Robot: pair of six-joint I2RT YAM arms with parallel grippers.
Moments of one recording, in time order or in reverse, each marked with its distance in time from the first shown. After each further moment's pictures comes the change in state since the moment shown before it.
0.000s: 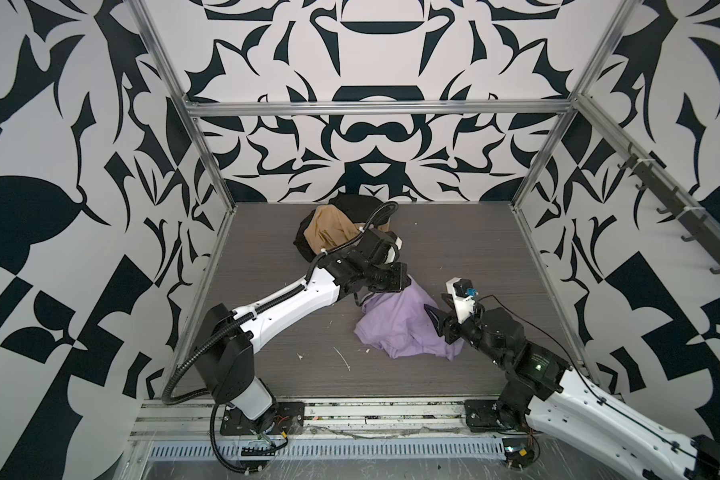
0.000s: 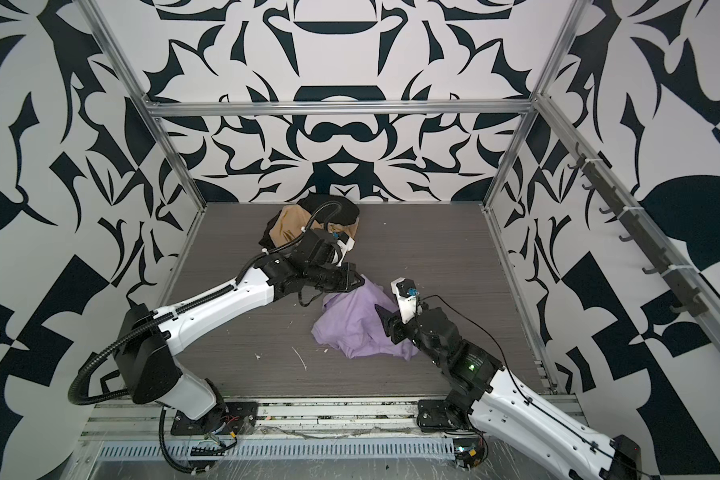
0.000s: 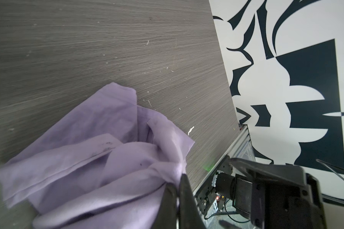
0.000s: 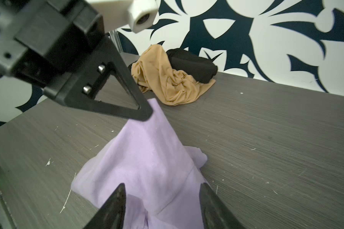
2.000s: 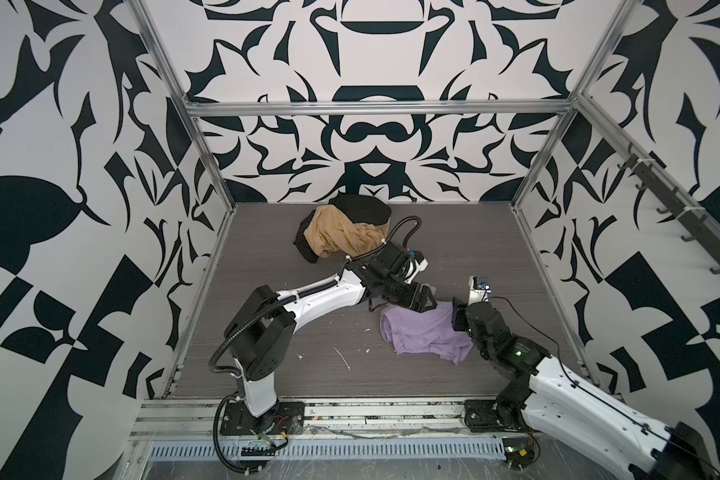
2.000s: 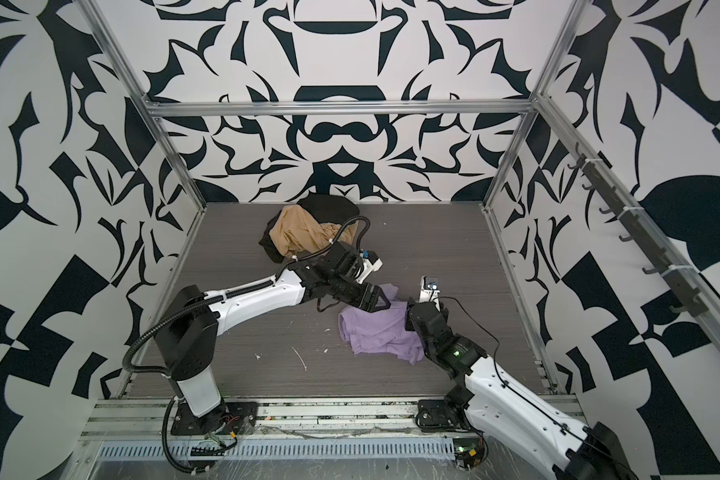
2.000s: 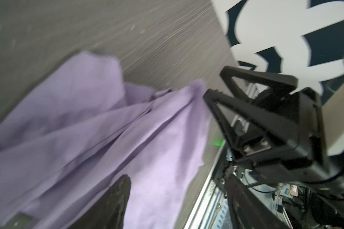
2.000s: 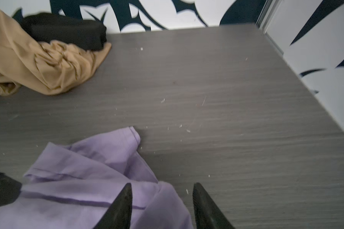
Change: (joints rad) left arm -0.036 0.182 -0.068 0.111 0.179 0.210; right arm -0.171 0.219 -0.106 -0.016 0.287 0.287
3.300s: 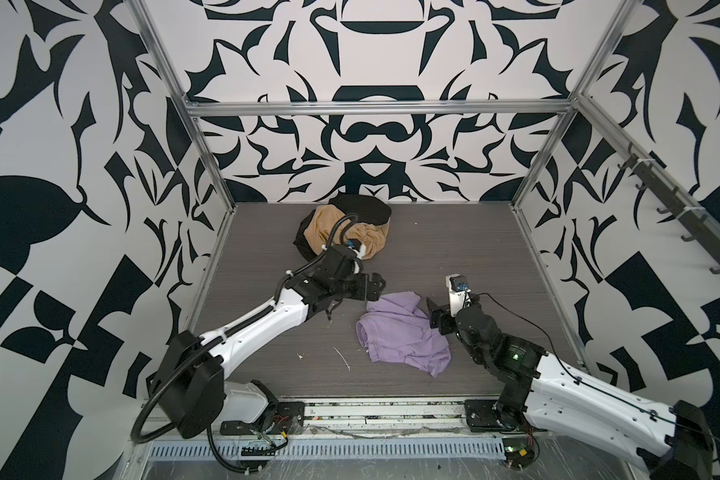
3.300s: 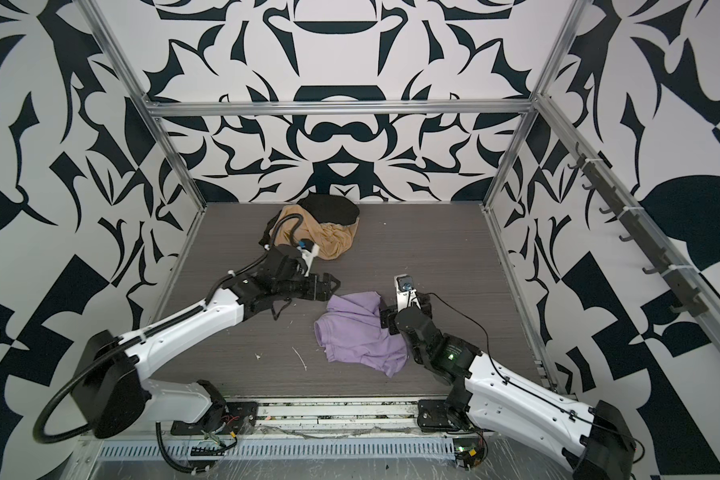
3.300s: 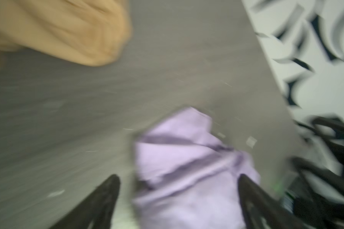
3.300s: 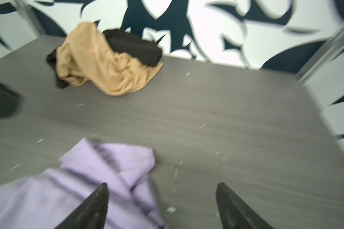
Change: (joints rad) left arm 0.210 -0.487 -0.341 0.016 -0.499 0.014; right arm 0.198 -0.001 0.105 0.097 0.125 -0.269
